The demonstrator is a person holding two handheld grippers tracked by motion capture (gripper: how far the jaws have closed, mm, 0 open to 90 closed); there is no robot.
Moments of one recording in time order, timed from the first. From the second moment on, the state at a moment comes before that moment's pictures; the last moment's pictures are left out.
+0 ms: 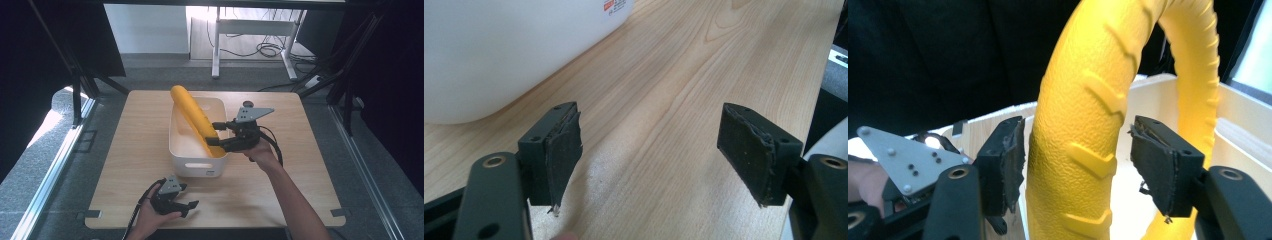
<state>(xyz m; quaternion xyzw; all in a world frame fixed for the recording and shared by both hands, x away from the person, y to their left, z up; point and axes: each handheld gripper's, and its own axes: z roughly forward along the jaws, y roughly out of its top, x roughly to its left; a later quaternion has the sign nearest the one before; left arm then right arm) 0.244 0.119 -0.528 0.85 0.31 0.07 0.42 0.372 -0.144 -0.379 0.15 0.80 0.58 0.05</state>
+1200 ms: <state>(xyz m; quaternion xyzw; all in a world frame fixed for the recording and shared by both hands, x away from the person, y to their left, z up) 0.237 0.127 -0.525 0.84 0.33 0.09 0.42 0.309 -0.289 -0.446 0.29 0.77 0.55 0.14</state>
